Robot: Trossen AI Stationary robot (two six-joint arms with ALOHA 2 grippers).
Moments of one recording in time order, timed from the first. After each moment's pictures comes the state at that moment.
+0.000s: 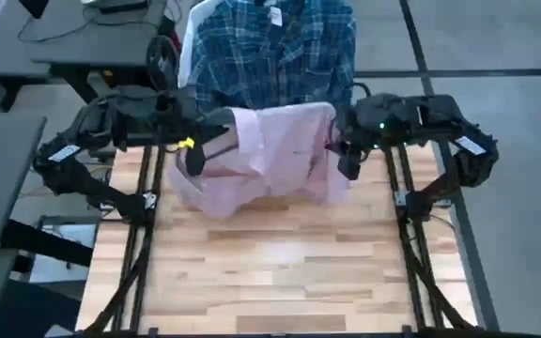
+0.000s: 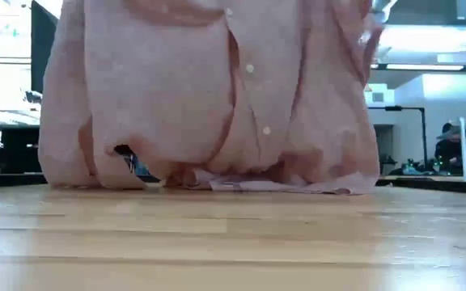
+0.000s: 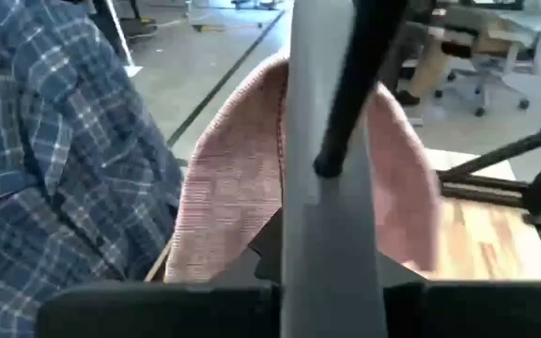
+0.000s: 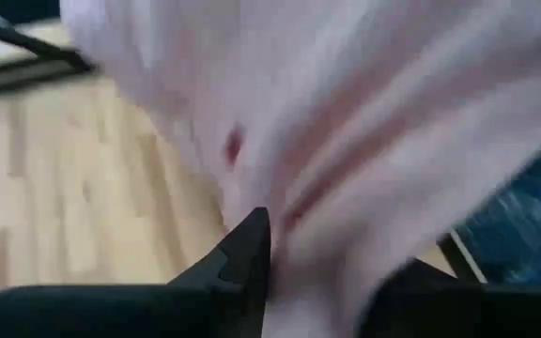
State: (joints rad) left arm 0.05 1.30 1.93 -0.93 -0.26 -0.02; right arm -0.04 1.52 2.18 -1.49 0.34 0.23
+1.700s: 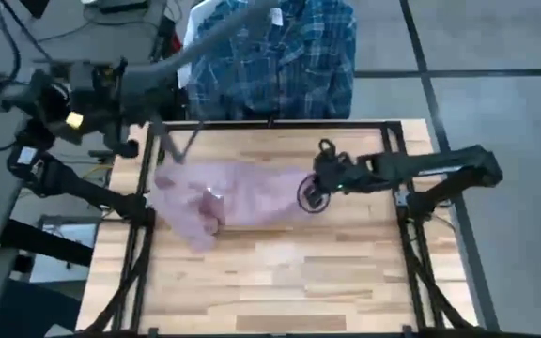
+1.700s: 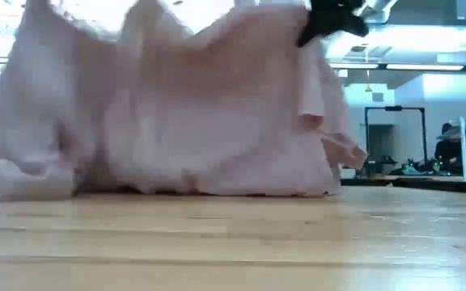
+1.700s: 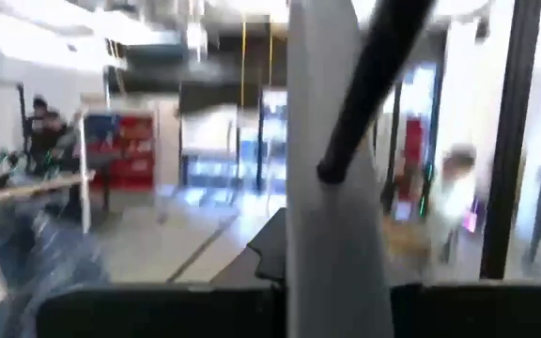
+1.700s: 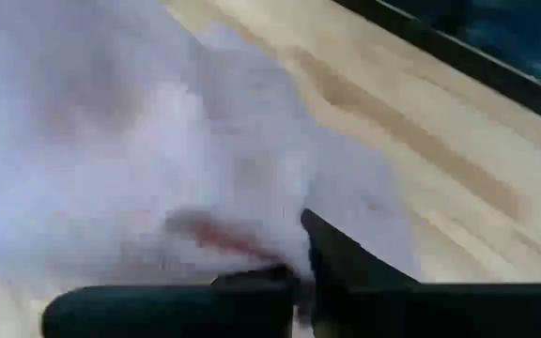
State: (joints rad) left arm 0.01 1.18 1.94 -0.39 -0.11 0.03; right arm 0.08 1.43 1.31 -0.69 0.39 0.67
